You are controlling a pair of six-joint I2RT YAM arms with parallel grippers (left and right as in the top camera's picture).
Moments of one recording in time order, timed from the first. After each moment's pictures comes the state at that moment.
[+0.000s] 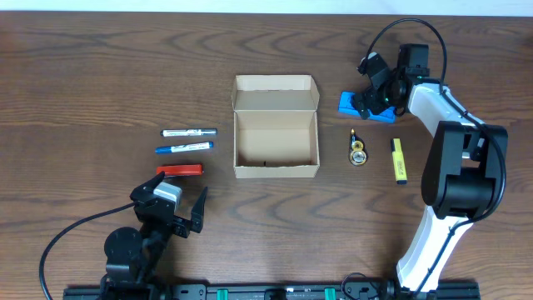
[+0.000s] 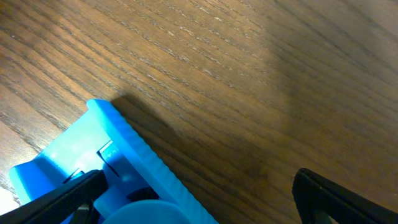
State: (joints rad) left arm -0.09 0.04 0.10 -0.31 0.28 0.07; right arm -0.08 2.14 1.44 -0.39 -0.26 -0.60
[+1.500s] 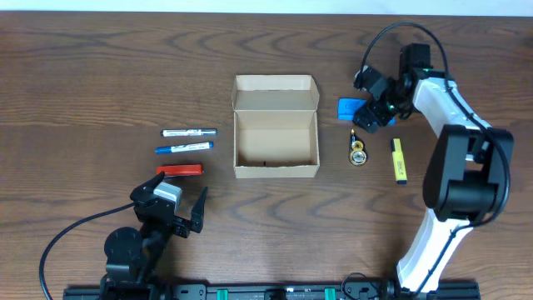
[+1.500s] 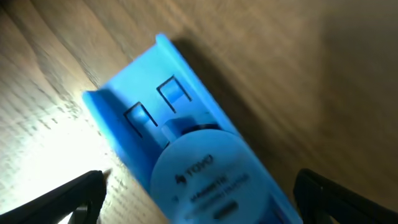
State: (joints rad) left arm -0.09 0.04 0.10 -0.31 0.28 0.07; right arm -0.08 2.12 1.49 -0.69 -0.29 -0.83
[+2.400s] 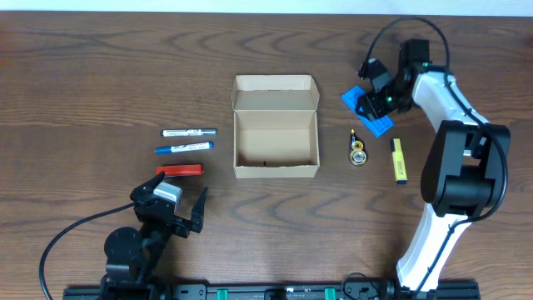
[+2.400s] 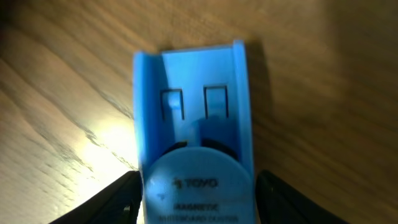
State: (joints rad) left arm -0.09 0.04 0.10 -0.31 0.28 0.07; right arm -0.08 2.15 1.60 -0.77 -0.29 -0.57
